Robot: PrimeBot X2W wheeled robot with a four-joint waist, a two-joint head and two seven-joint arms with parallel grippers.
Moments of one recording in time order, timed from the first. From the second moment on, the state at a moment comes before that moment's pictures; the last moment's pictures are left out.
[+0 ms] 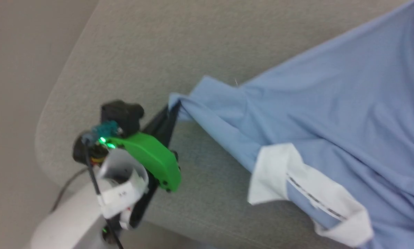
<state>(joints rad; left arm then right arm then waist) -0.48 0.53 -0.73 -0.30 -0.76 0.41 0.20 -1.00 -0.75 0.48 0.44 0.78 0.13 0.48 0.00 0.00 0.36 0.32</state>
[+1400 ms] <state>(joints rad) -1.48 0.68 -0.50 0.01 -0.70 0.10 0.37 -1.32 -0.78 0.27 0.25 0.73 0.13 0.31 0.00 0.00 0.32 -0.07</state>
